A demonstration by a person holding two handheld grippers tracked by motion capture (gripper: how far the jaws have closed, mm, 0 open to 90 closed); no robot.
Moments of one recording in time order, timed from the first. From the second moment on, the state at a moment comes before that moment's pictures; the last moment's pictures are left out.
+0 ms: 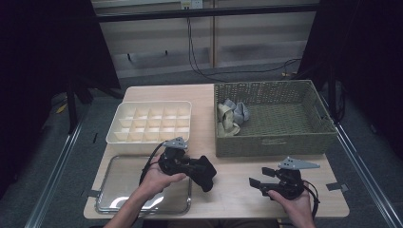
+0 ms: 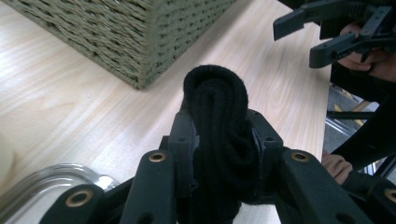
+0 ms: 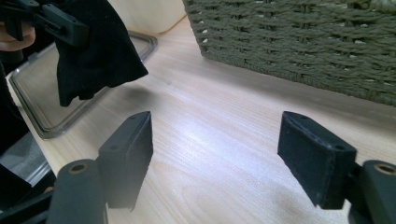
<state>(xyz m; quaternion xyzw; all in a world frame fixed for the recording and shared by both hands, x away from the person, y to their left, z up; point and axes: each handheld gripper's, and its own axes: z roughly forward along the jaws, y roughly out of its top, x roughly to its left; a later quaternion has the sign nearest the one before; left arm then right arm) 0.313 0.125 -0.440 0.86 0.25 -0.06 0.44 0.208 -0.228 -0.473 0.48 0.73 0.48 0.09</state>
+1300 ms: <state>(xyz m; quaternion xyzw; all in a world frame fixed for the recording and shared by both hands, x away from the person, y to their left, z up) 0.360 0.184 -0.385 0.85 0.28 0.00 0.44 0.216 -0.228 -0.477 0.48 0.73 0.47 0.08</state>
